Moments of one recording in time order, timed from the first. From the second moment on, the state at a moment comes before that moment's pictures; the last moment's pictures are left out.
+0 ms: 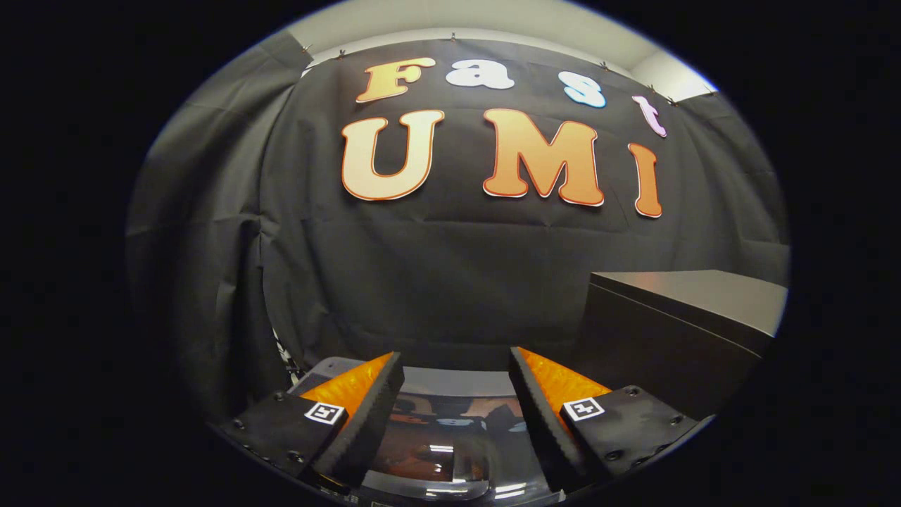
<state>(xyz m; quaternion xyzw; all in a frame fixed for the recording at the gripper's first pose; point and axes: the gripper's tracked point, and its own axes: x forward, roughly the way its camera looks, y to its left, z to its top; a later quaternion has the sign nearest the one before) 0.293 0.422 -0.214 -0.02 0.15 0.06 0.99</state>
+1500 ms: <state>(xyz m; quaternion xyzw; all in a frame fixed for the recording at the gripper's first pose) 0.037 0.414 -0.068 -0.02 0.04 0.09 1.00</state>
